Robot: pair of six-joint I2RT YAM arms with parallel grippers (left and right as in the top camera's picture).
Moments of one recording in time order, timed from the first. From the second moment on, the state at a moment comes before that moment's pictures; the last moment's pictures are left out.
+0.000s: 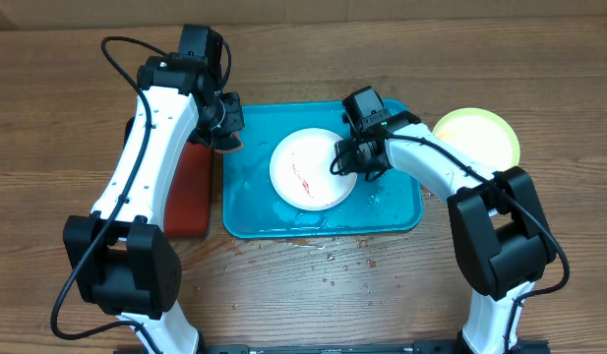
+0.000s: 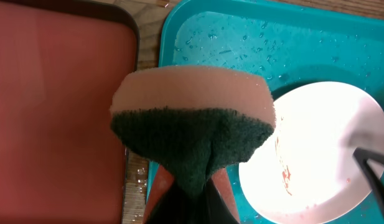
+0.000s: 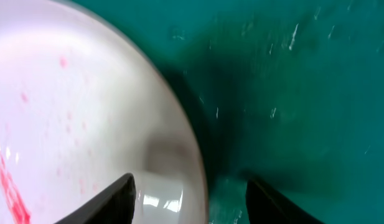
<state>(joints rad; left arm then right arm) -0.15 1.89 1.72 -1.16 0.02 -0.34 0.44 2.02 1.37 -0.60 -0.05 0.26</state>
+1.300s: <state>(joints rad) -0.25 2.01 1.72 -1.02 0.10 -0.23 0.44 2.06 1.39 -0.70 -0.23 0.59</state>
